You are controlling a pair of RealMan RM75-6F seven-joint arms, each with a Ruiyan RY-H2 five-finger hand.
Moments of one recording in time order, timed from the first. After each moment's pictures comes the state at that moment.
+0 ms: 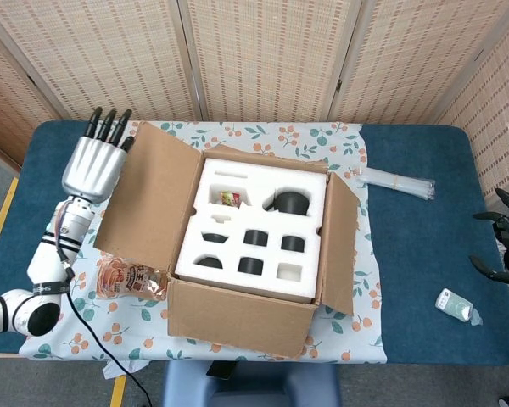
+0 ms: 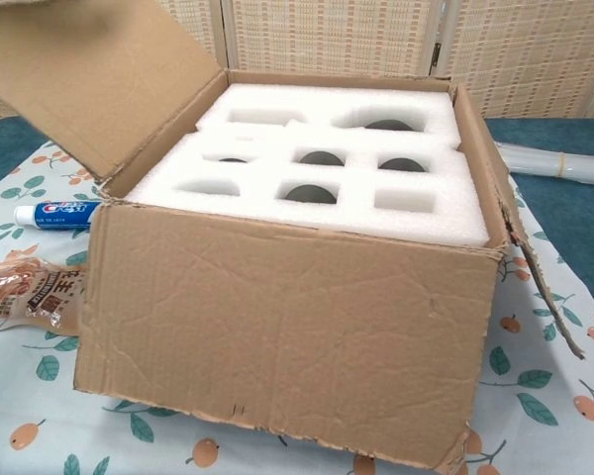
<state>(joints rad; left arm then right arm) -0.93 -1.05 -0.20 -1.65 0.94 1.12 0.73 0.19 -0.90 0.10 -1.42 -1.55 1.41 0.76</state>
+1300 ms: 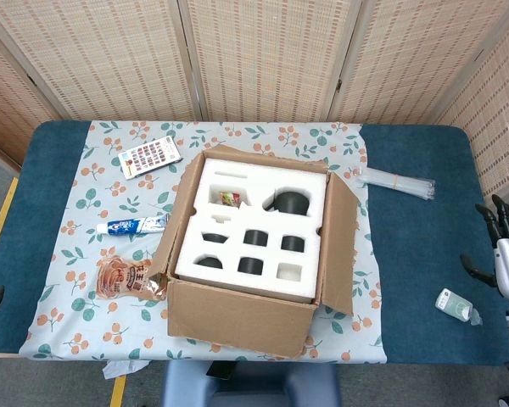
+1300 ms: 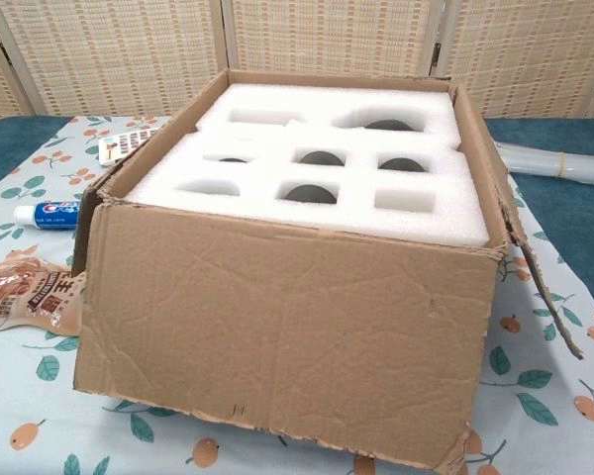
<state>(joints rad) -0.16 -1.03 0.01 -1.57 1.28 1.57 -0.12 0.17 -1.07 0.15 -1.60 -1.32 1.43 0.01</state>
